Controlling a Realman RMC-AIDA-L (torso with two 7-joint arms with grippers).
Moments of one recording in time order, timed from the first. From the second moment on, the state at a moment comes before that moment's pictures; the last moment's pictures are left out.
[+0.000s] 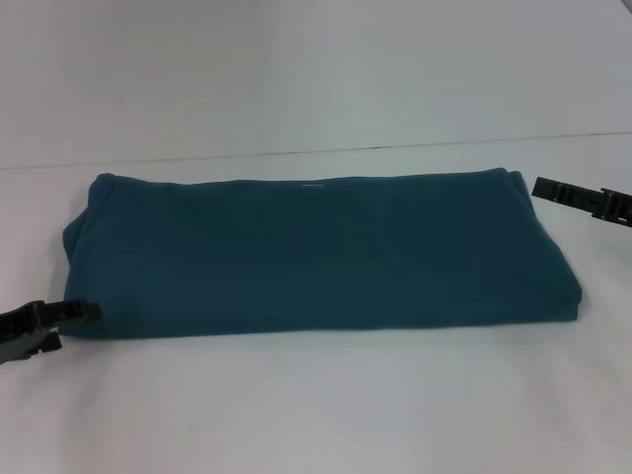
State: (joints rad) left arm -0.55 -2.07 0.45 0.78 2.46 1.28 -2.43; right arm 0.50 1.99 -0.46 -0.64 -1.96 -1.30 1.86
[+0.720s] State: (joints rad) left arm -0.58 -2.07 0.47 0.75 2.46 1.25 -2.43; right arm 0.50 1.99 -0.45 -0.64 -1.96 -1.30 1.86
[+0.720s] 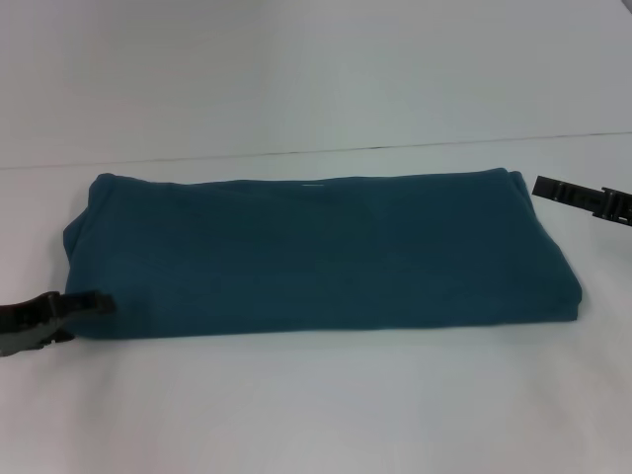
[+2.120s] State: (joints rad) left arm -0.61 -2.07 0.50 0.72 2.45 1.20 -2.41; right arm 0.50 1.99 -0.45 -0.64 -1.96 -1.30 1.86
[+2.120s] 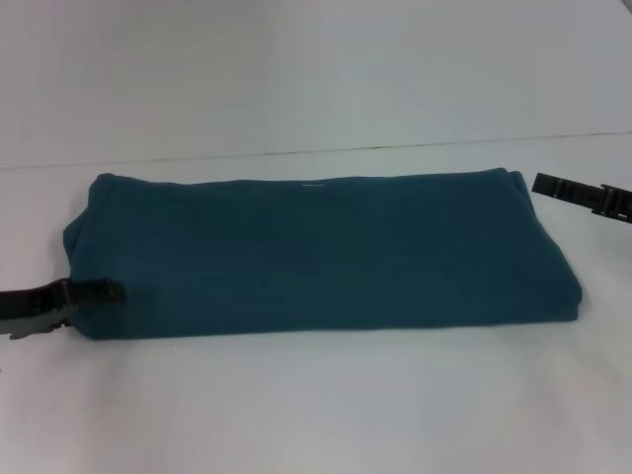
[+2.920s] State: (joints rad) left arm -0.61 -2.07 0.51 0.72 2.46 1.15 -2.35; right arm 0.50 1.99 -0.45 -0.64 -1.96 -1.30 1.86
